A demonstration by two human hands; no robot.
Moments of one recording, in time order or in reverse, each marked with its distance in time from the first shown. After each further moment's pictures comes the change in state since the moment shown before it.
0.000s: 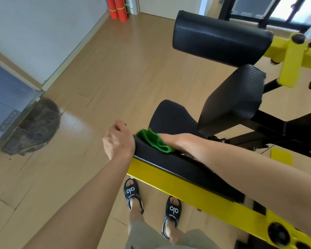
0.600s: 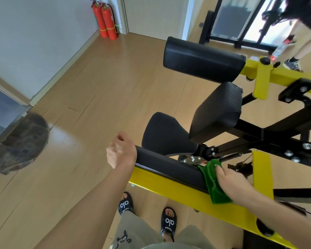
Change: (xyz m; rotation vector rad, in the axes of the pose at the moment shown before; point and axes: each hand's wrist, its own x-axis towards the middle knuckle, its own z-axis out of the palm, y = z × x) left_hand -0.006 0.006 -0.005 0.022 -0.092 0.002; right_hand -0.126 0.075 -0.012 -0.456 0.739 0.291
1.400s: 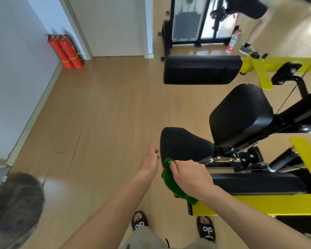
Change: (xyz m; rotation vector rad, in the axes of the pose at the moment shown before) left_hand 0.125 0.026 -0.038 -0.001 -0.928 0.025; right_hand 0.006 -0.255 0.125 -0.062 0.297 -0.254
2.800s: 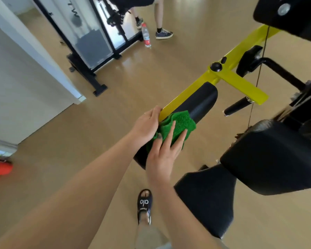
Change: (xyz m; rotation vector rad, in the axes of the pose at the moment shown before) left_hand 0.283 0.417 0.083 0.930 -0.493 0.730; right_hand 0.390 -0.067 -0.137 1.130 1.109 0.653
